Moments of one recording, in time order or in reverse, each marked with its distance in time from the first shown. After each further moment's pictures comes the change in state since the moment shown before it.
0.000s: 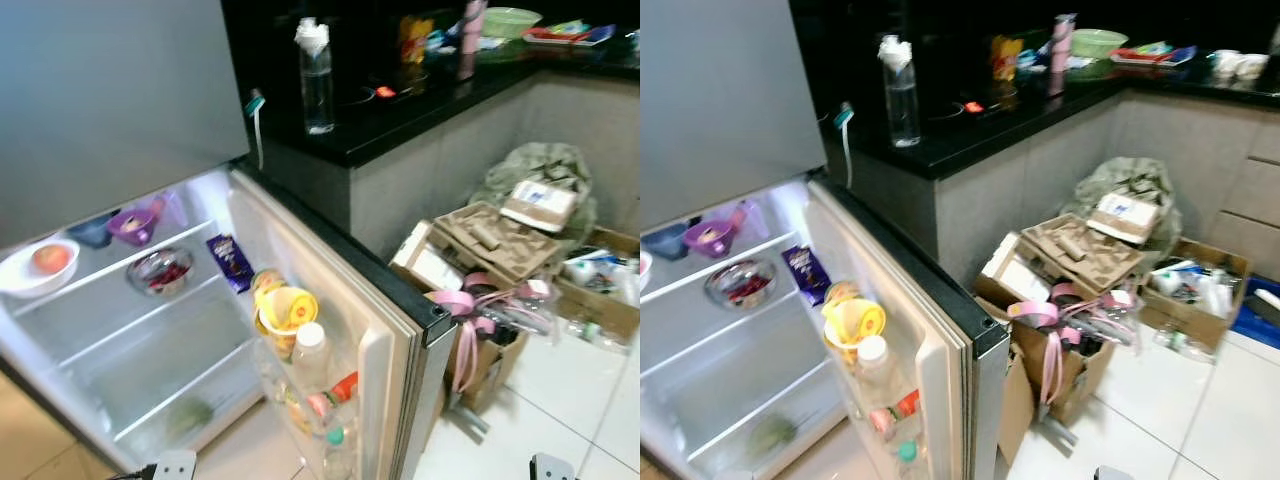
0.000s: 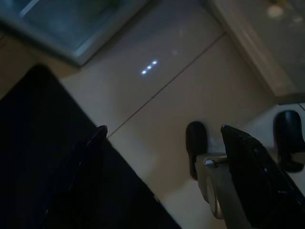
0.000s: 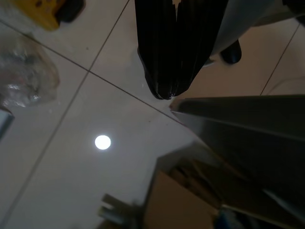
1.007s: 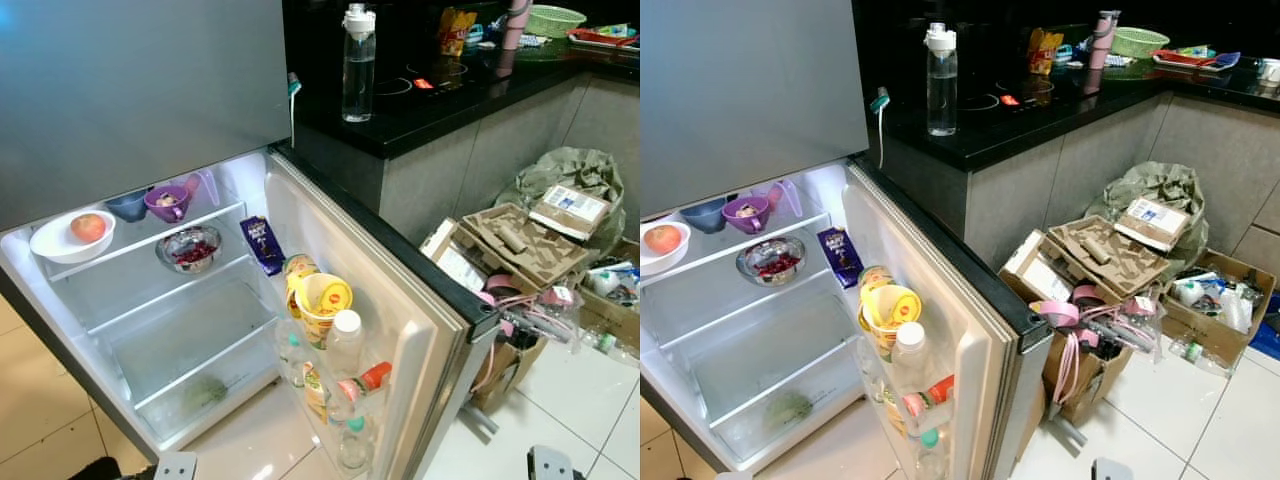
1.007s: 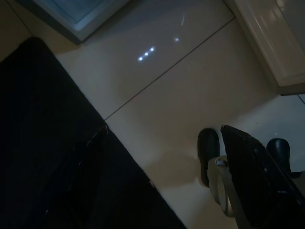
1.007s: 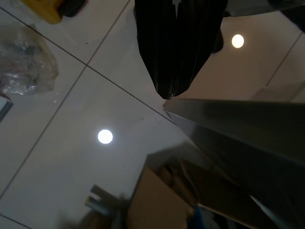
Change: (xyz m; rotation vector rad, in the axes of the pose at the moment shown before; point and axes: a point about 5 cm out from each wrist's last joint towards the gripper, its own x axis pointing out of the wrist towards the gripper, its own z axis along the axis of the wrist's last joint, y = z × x) left arm 0.003 -0.001 0.005 -0.014 0.001 0.003; right arm 0.009 0.013 0.021 -0.015 -0.034 0.038
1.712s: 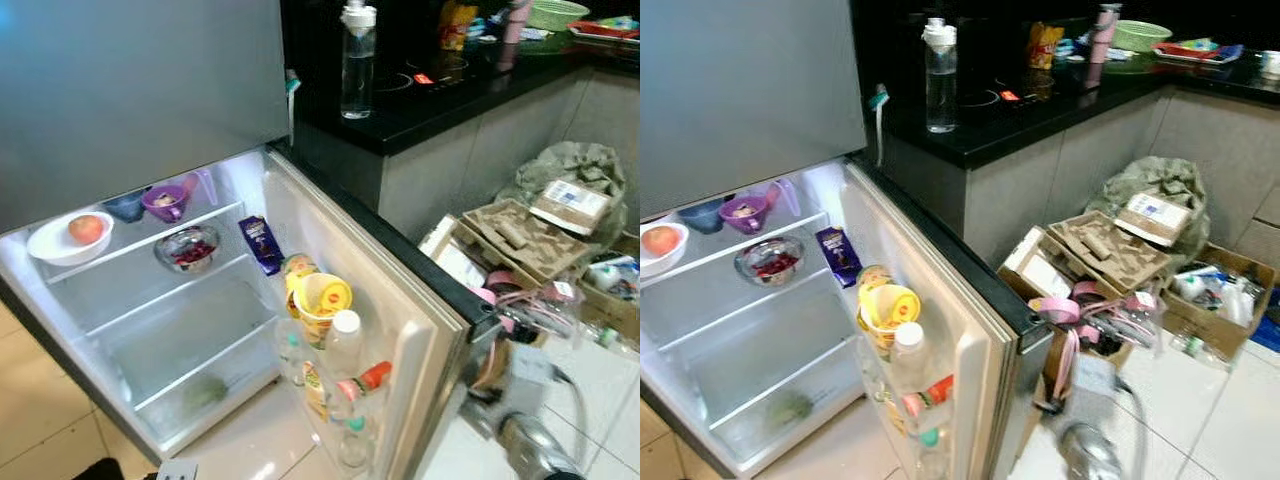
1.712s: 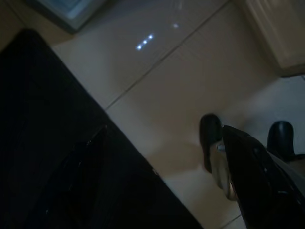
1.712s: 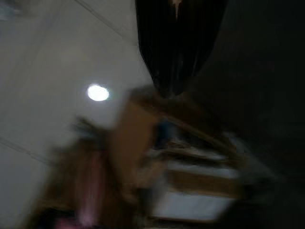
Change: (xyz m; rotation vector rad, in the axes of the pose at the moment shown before) left arm -0.002 -0.001 -0.013 0.026 0.052 -0.011; right arm 0.027 0.086 0.113 -0.045 -0.179 0.141
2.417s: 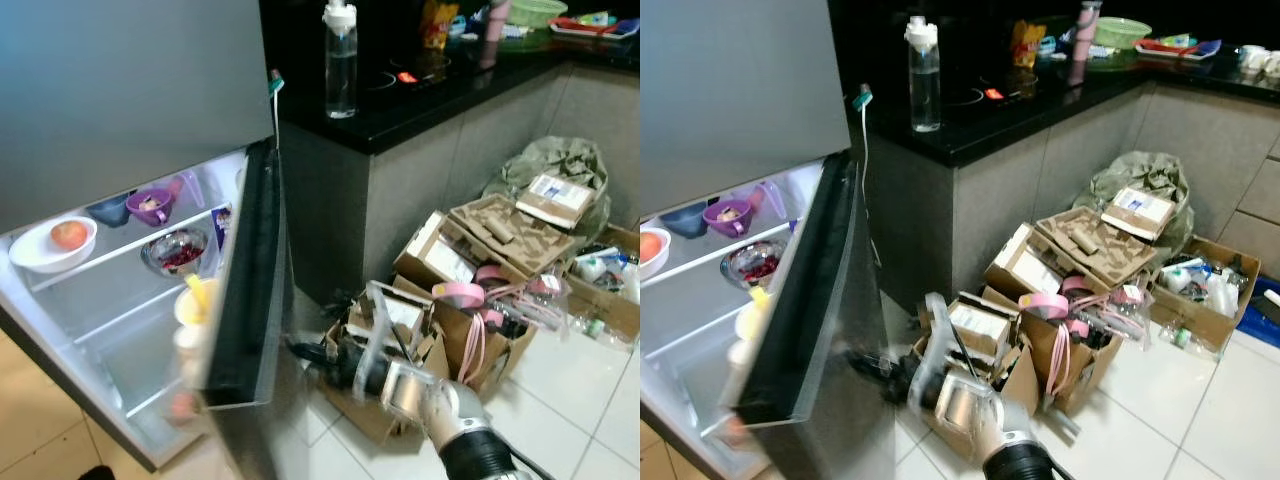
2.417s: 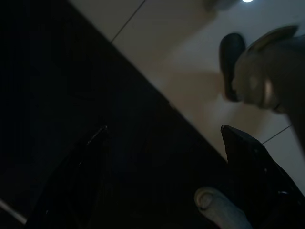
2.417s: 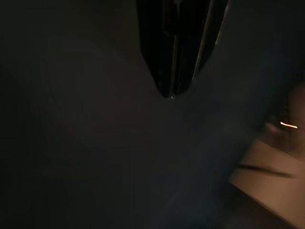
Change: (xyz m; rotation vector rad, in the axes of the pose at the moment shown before) left arm -0.025 0.010 -0.078 0.102 0.275 0.028; right arm -0.080 0.193 0.062 0.341 0.056 1.437
